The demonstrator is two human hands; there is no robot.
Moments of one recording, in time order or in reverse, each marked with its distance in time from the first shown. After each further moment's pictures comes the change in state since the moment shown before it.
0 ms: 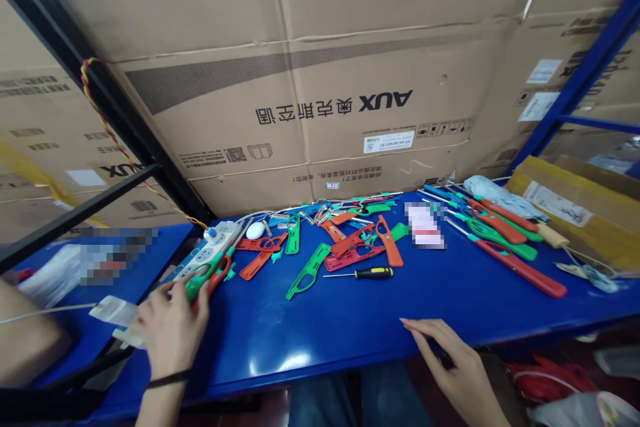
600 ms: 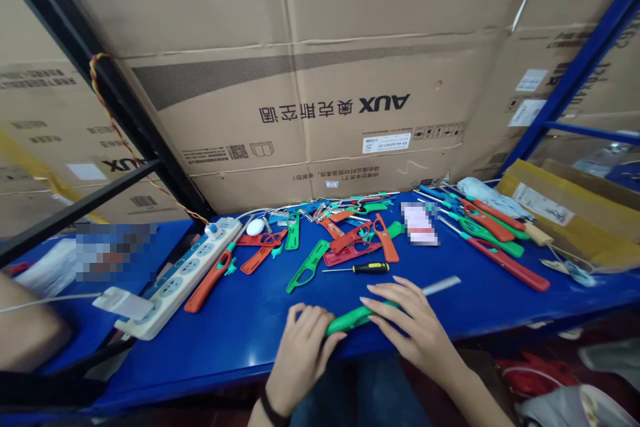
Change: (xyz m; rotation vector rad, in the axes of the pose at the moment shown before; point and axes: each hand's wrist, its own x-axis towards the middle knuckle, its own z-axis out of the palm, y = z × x) left_hand -0.093 0.117 -0.042 -0.901 -0.214 0.793; right_hand 0.045 -0.031 0.006 -0.159 -0.072 -0.475
